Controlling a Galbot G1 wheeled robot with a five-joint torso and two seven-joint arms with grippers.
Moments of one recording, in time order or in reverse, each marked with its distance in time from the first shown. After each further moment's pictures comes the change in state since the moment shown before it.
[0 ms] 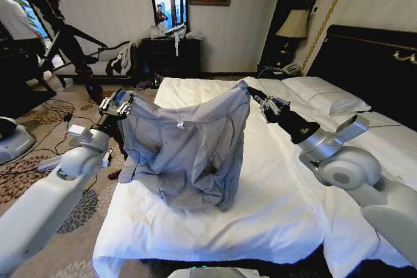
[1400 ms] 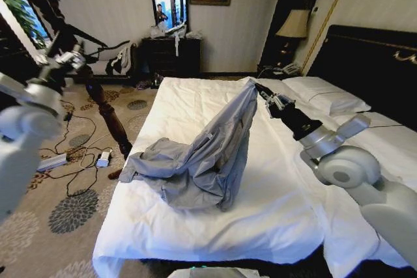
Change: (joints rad) left arm -0.538 0.116 0.004 0.273 -0.270 0.277 -0.241; right arm -0.013 0.021 0.009 0.009 -0.012 0.000 0.013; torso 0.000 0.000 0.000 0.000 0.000
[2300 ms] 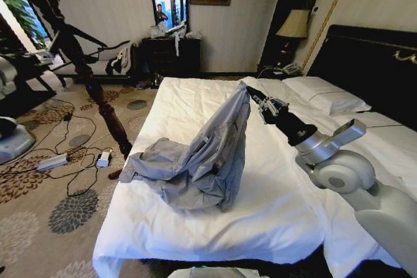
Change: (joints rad) left arm -0.551 0.063 0.491 0.367 -0.066 0.408 0.017; right arm 0.000 0.025 -0.024 0.021 -0.047 0.010 -0.058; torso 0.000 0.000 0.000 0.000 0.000
